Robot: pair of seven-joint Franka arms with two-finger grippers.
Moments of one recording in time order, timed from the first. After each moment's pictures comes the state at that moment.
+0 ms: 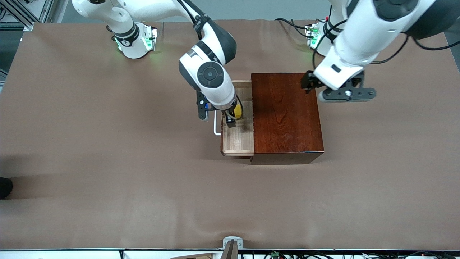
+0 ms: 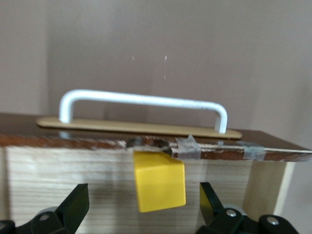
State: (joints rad) left arm -0.18 0.12 -0.34 -1.51 0.02 1.56 -0.53; right arm 0.74 0.58 0.01 -1.37 0.22 1.92 2.14
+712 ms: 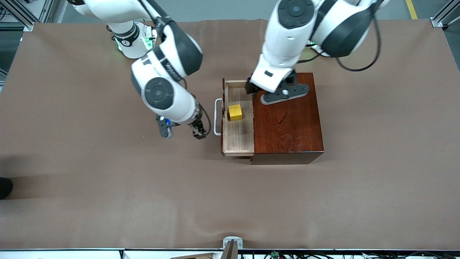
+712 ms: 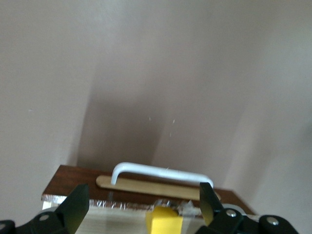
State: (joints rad) left arm -0.43 0.31 -0.34 -1.43 0.03 1.72 -1.05; right arm 0.54 0.54 0.00 -1.26 0.21 1.66 1.77
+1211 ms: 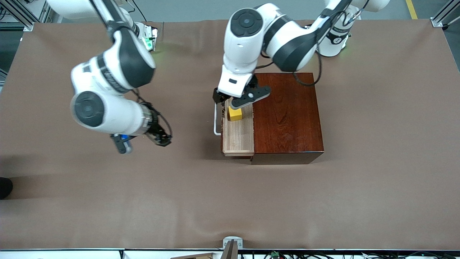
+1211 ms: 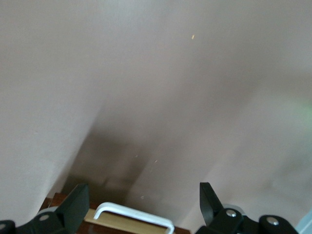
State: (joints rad) left arm -0.58 0.47 -0.33 -1.35 0.09 1.90 -1.41; right arm 0.35 0.48 0.00 -1.26 0.21 1.53 1.39
